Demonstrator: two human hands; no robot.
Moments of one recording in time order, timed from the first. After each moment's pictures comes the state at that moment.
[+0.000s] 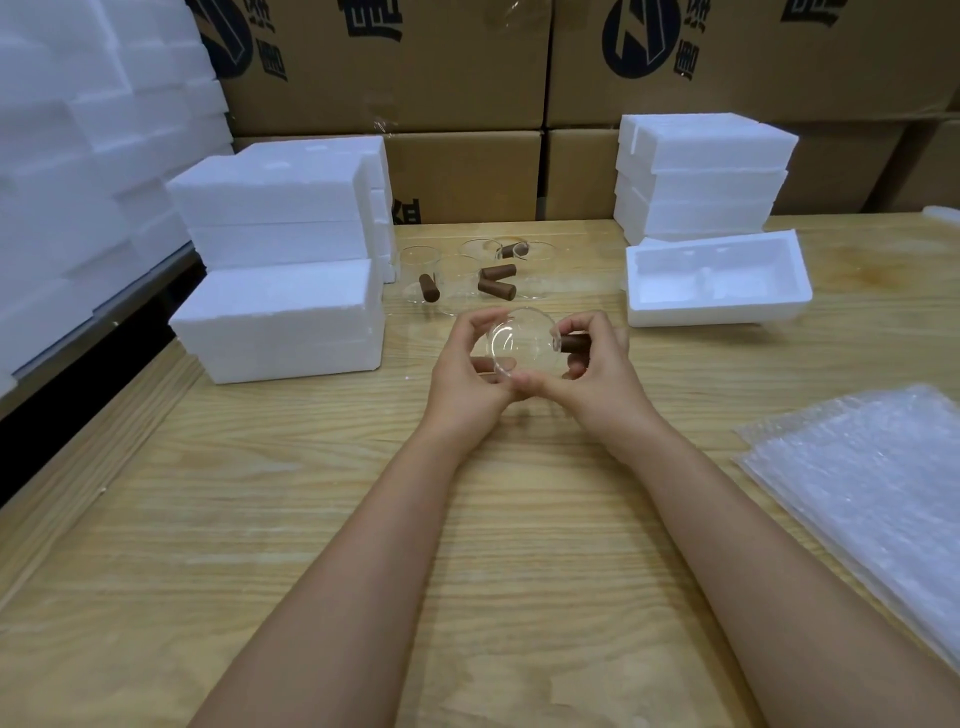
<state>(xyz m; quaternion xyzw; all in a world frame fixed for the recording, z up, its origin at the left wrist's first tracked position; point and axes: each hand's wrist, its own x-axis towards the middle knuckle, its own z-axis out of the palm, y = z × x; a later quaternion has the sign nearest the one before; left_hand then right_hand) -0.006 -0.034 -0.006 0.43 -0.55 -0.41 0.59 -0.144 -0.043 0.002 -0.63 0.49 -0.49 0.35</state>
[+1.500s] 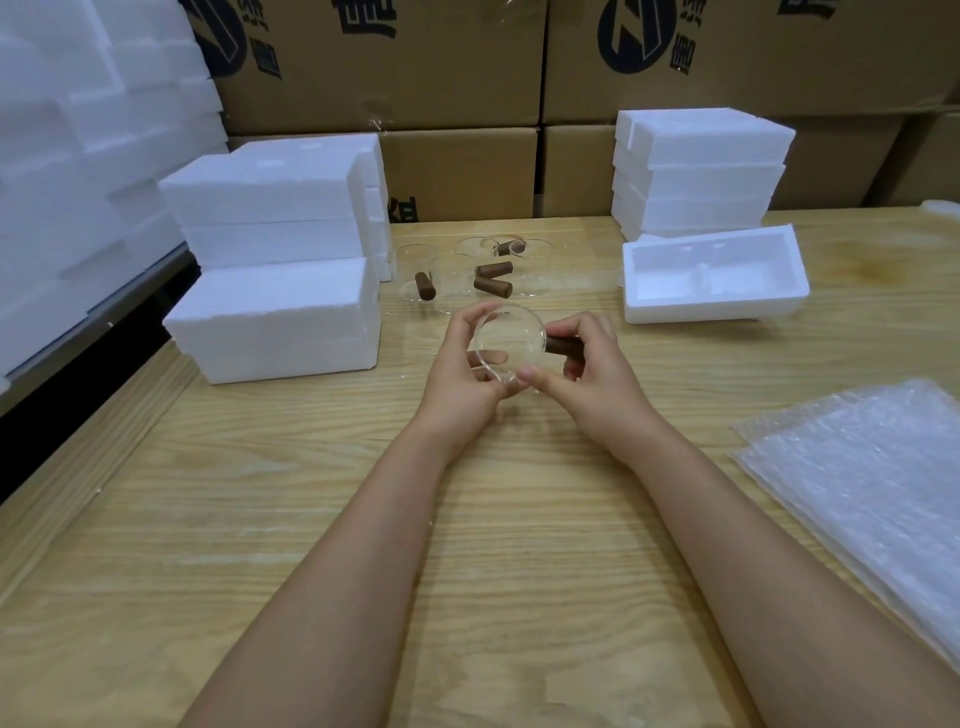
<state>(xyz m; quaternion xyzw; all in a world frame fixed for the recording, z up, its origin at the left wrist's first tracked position) -0.002 -0.039 -0.009 0.43 -0.56 -0.43 0.56 -0.146 -0.041 0.002 -0.67 0.43 -0.50 0.35</state>
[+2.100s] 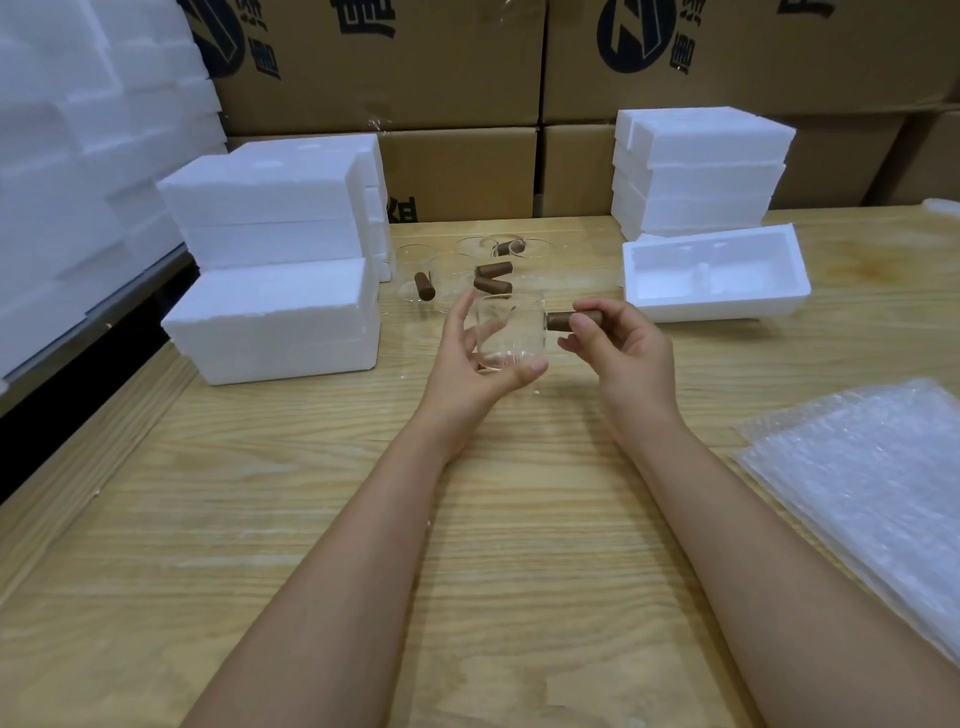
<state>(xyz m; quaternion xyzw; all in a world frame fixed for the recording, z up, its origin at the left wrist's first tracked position) 0.000 -0.041 -0.006 0.43 -0.55 -0.46 0.54 -0.154 -0.049 0.007 -0.50 0.38 -0.65 0.42</state>
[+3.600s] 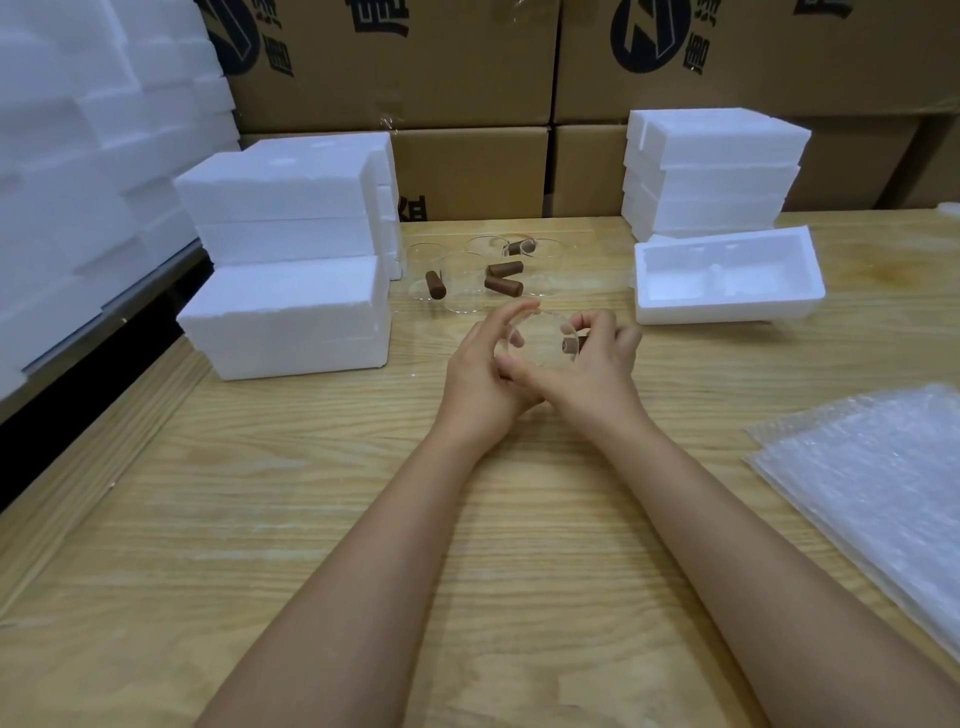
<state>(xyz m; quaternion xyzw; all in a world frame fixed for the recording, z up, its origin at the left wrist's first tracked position) -0.008 -0.038 -0.009 0.48 -0.65 -0.26 0.53 -0.123 -0.039 0.010 -0.61 0.59 -0.45 0.29</state>
